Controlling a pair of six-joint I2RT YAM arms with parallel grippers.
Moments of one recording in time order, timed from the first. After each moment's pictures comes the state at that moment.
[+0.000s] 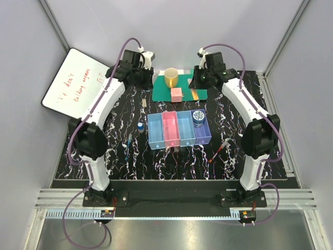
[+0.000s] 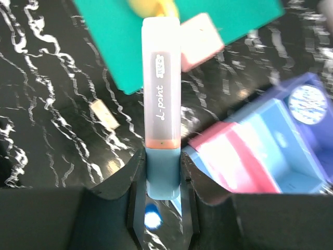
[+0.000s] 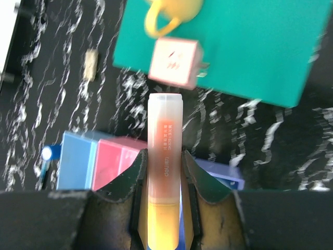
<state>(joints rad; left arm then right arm) -0.33 1.91 1.94 -0.79 0.19 -0.01 0.34 1.92 1.87 -0.63 -0.19 0.25</state>
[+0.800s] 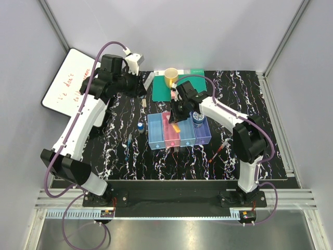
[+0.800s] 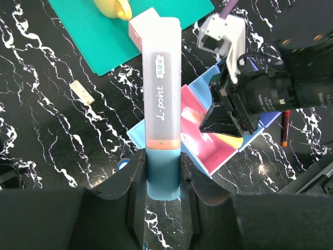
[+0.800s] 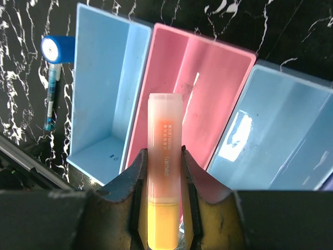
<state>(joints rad) -0.33 1.52 1.76 -0.88 0.32 -0.02 0.60 1.92 1.57 -0.60 -0.26 0.38</state>
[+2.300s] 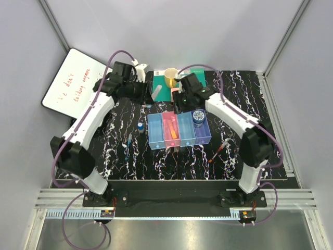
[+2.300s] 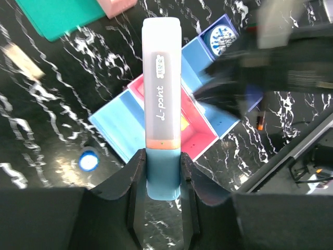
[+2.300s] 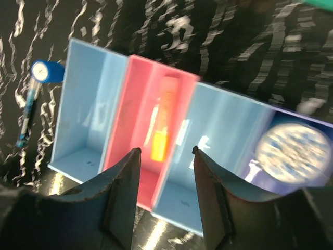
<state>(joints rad) -0.34 1.58 1.65 -0.84 0.42 -0.11 0.60 1.88 1.64 -0.66 -0.10 0.27</state>
